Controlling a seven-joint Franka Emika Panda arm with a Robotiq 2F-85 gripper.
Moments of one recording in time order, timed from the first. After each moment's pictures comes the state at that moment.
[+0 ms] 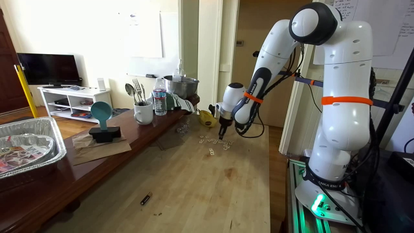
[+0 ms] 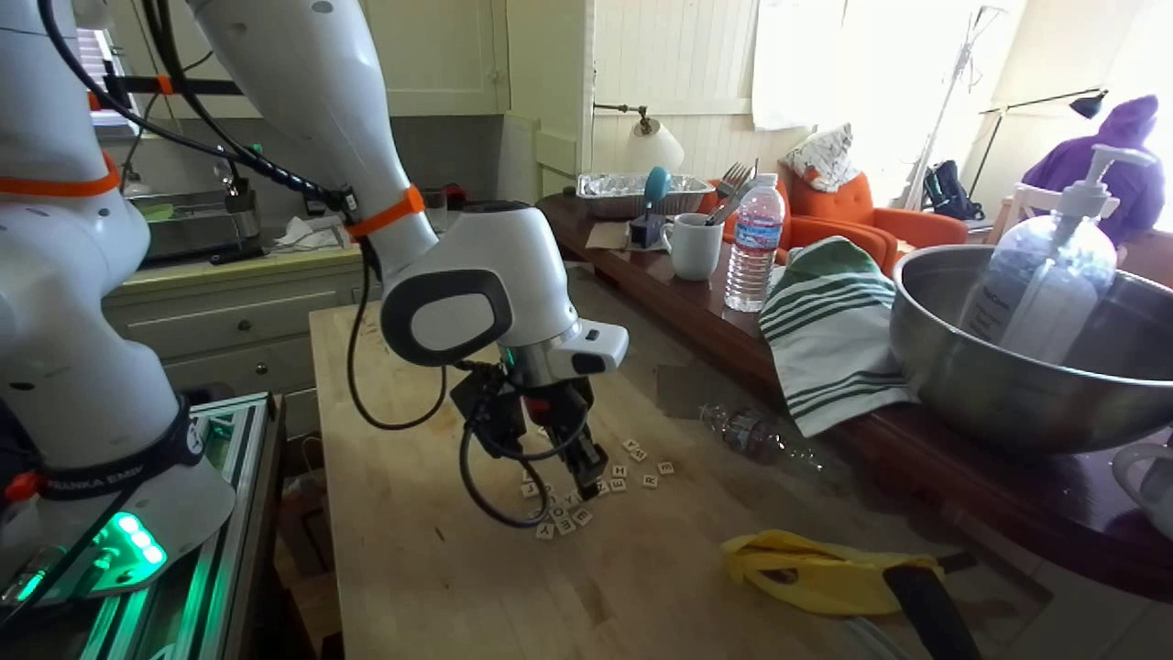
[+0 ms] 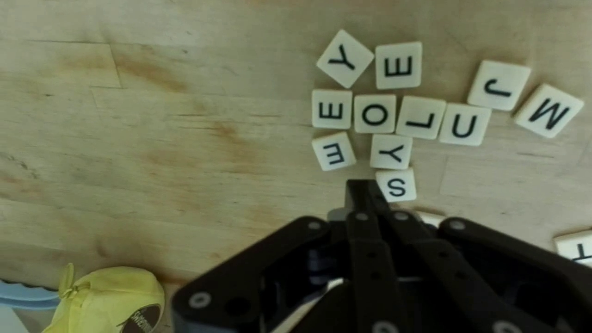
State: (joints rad) arm -0.12 0.20 -0.30 -2.58 -0.39 3.05 -0.14
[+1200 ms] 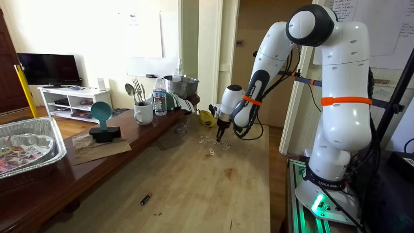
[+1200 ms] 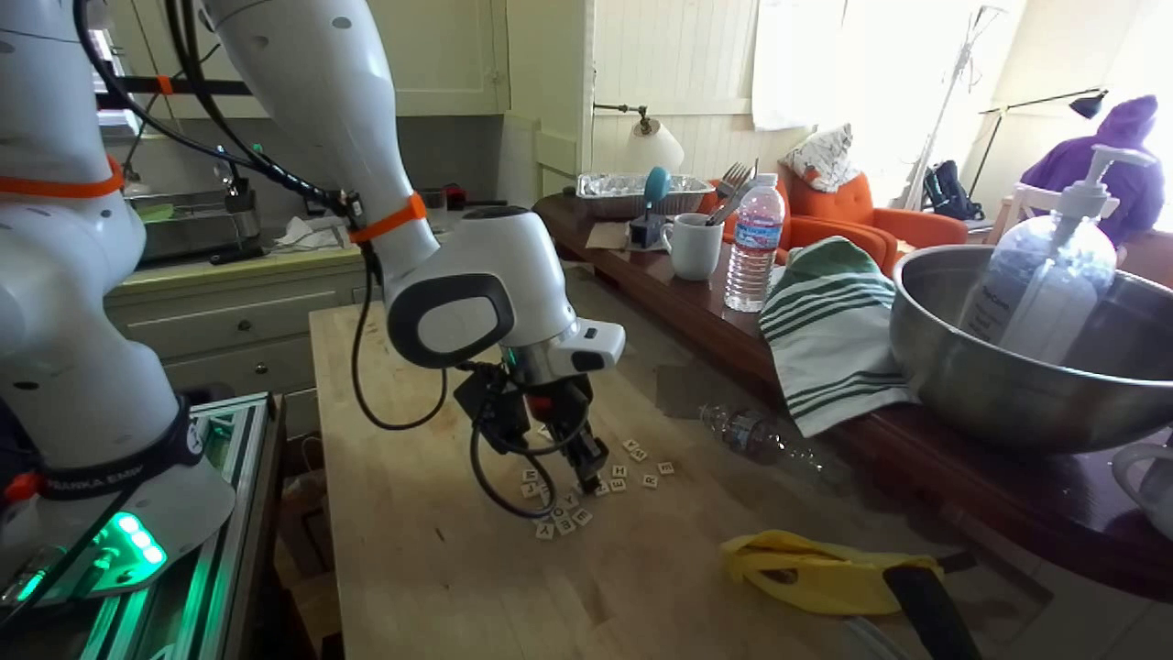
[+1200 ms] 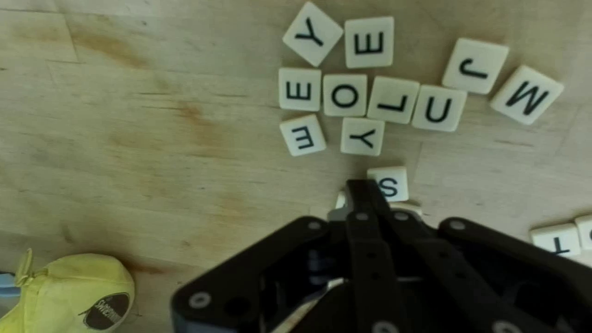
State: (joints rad) arm -0.09 0.22 -0.31 -2.58 -0.39 3.09 -0.12
